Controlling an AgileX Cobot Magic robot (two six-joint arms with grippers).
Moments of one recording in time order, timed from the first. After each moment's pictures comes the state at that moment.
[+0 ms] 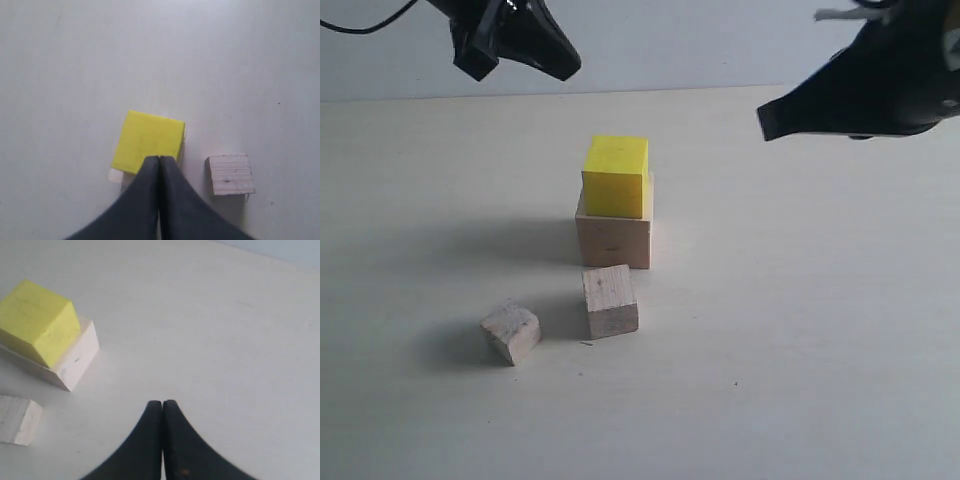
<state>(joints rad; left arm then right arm) -0.35 1.85 -1.72 -0.65 1.21 1.30 0.62 1.25 -0.93 -0.45 0.64 0.52</state>
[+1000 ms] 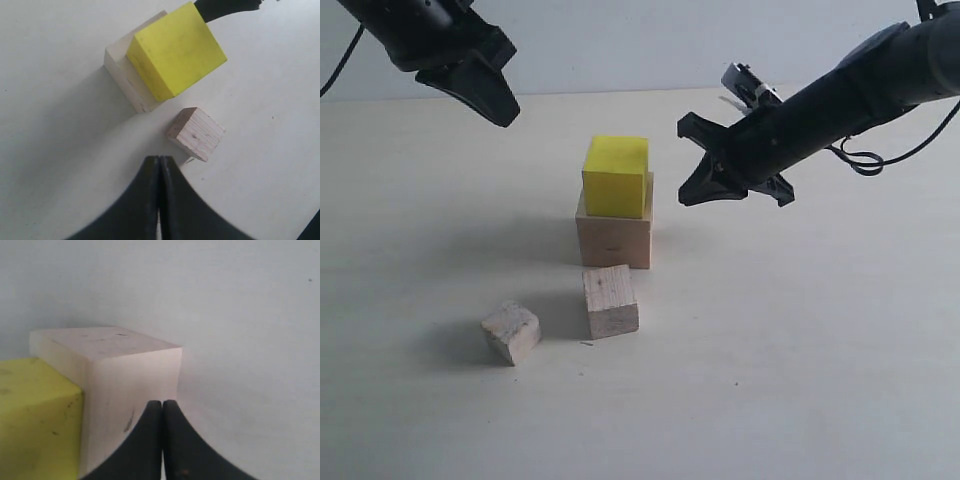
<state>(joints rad) -0.35 1.78 -1.59 -0.42 1.22 0.48 0.21 2.13 -1.33 1.06 0.83 -0.54</state>
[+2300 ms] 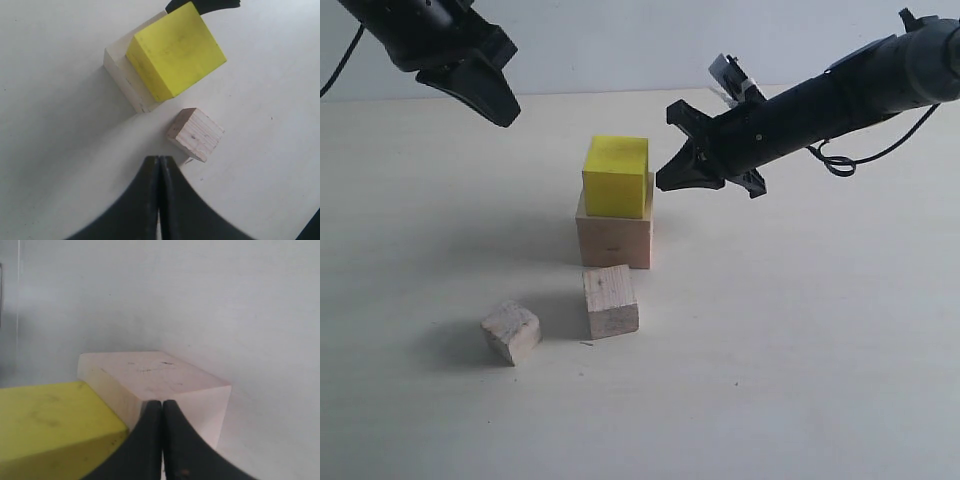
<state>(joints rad) -0.35 1.78 -1.59 -0.42 1.22 0.47 0.21 2.20 -1.39 1.25 0.88 -0.71</state>
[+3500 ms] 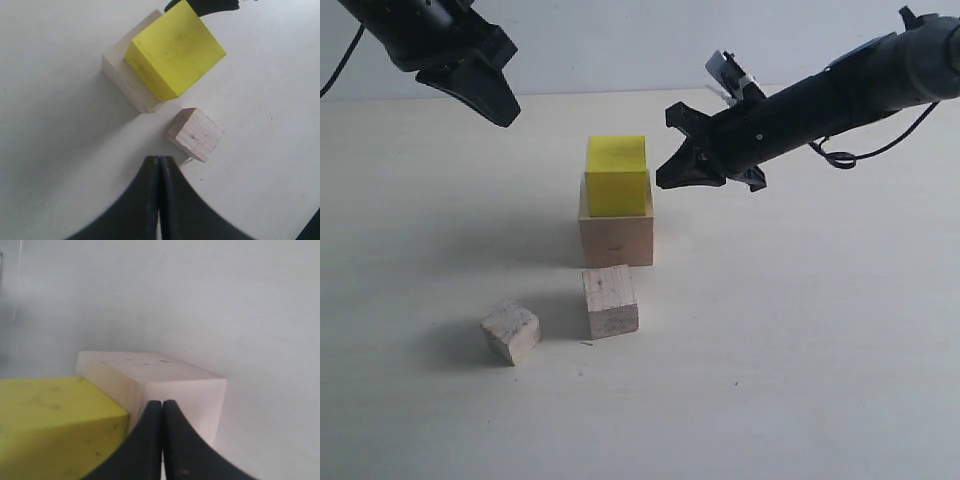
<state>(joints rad) -0.35 1.78 -1.59 -0.42 1.22 0.47 0.21 2.19 -1.39 1.24 0.88 -0.77</state>
